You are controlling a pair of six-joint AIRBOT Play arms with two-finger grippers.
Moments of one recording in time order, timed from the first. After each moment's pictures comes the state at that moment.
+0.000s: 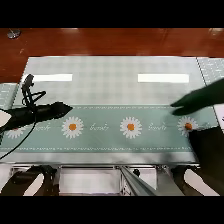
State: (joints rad) left arm -0.04 -0.72 0.58 0.81 -0.93 -1.43; right arm -0.44 -1.05 1.69 -1.42 1.82 1.64
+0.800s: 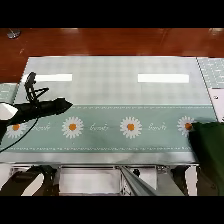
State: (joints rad) left arm -0.03 -0.86 0.63 0.82 -0.87 -1.38; right arm -0.85 -0.62 1.09 -1.94 1.73 1.78
